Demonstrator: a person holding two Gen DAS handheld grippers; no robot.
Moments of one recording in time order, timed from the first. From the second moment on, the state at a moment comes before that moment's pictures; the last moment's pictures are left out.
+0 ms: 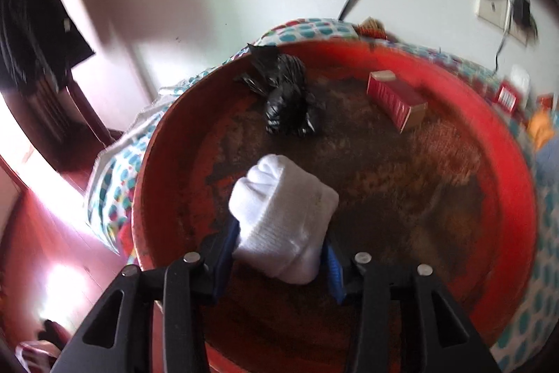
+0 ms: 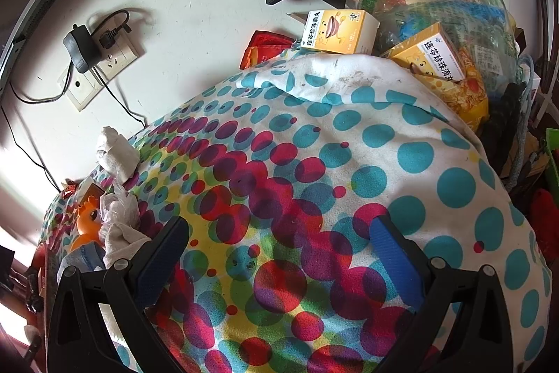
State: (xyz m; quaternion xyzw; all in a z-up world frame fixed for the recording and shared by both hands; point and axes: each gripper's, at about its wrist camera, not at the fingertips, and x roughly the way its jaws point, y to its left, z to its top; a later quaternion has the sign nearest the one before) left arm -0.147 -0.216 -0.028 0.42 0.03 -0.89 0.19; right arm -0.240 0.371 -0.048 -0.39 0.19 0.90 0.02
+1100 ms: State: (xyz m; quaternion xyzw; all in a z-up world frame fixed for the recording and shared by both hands) left arm 0.001 -0.117 0.020 0.26 0.06 -0.96 0.08; right arm -0.243 0.368 -0.049 -0.40 0.18 0.90 0.03
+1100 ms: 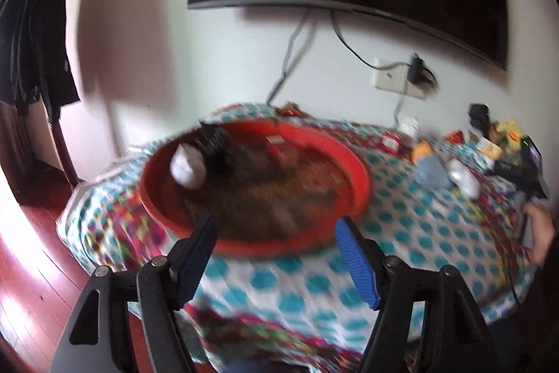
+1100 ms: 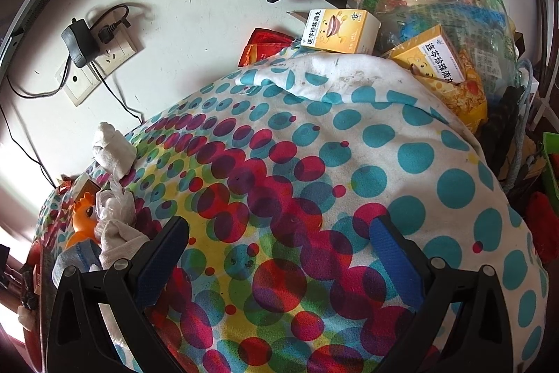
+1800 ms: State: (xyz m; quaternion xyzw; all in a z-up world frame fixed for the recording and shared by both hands) left arm 0.016 -0.093 0.001 0.29 0.14 -0.95 0.01; right arm -0.192 0.198 -0.042 -0.41 0.00 0.91 -0.08
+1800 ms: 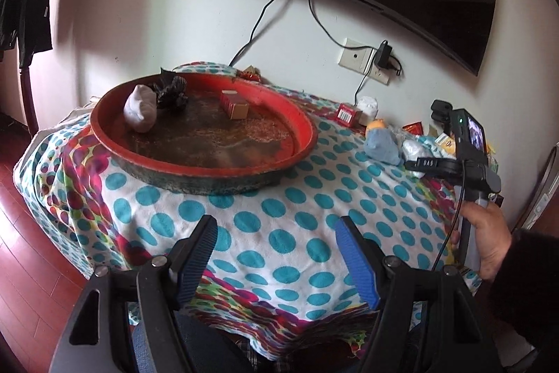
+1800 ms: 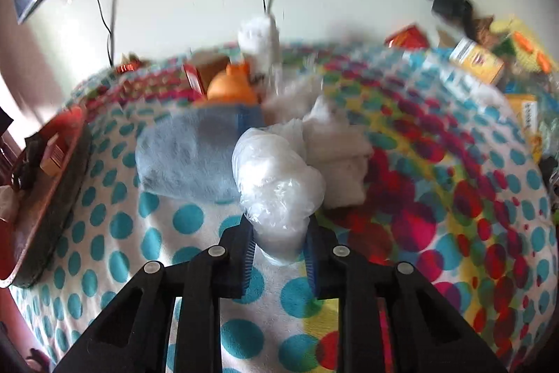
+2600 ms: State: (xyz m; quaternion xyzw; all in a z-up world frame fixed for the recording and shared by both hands) left arm 0.040 -0.105 0.025 0.22 0.12 -0.96 0.10; right arm -0.173 0.150 0.054 -0.34 -0.03 0.93 -0.14
